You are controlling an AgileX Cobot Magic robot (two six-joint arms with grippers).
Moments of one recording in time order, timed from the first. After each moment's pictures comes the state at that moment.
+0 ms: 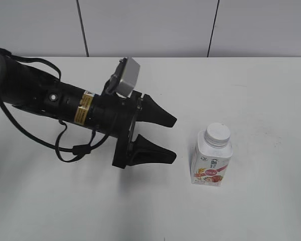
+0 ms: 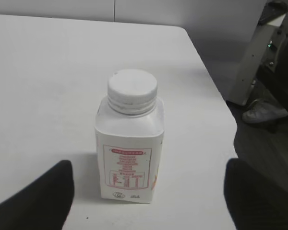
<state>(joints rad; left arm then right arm) -0.40 2.06 -1.06 1.65 -1.11 -0.80 -0.02 -0.01 -0.51 0.14 1.10 -0.20</state>
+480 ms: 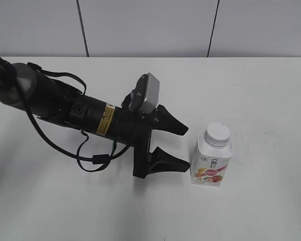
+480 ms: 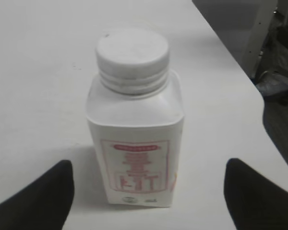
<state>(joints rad) -0.49 2.17 -1.13 1.58 -1.01 -0.71 -0.02 -0.01 -0.51 0.14 1.10 -0.20</state>
